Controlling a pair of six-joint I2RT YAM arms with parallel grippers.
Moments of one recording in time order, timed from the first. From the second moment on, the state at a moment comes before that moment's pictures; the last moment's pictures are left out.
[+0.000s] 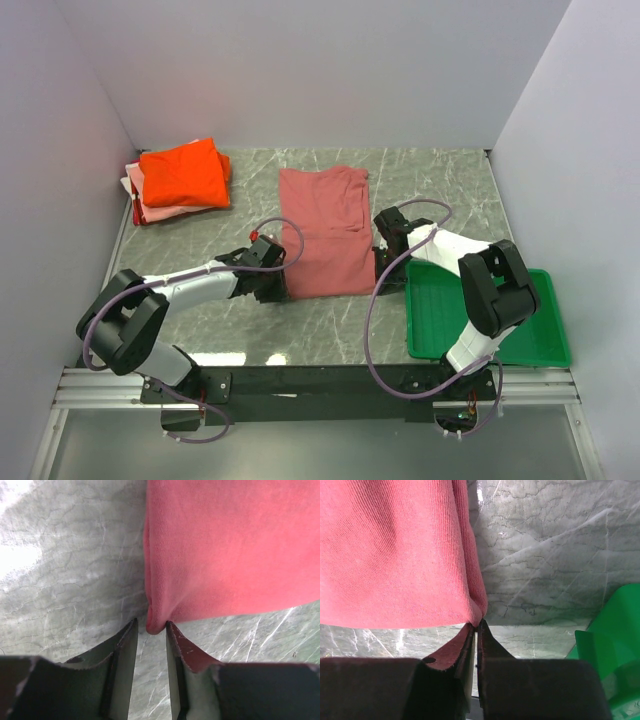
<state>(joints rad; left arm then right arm) -0.67 1.47 0.72 -0.30 0.00 -0.83 0.41 1.67 0.97 -0.69 -0.13 0.46</state>
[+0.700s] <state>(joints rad) -0.63 1.50 0.71 -0.22 0.03 -0.83 0.41 1.67 0.96 -0.69 -0.14 0.45</state>
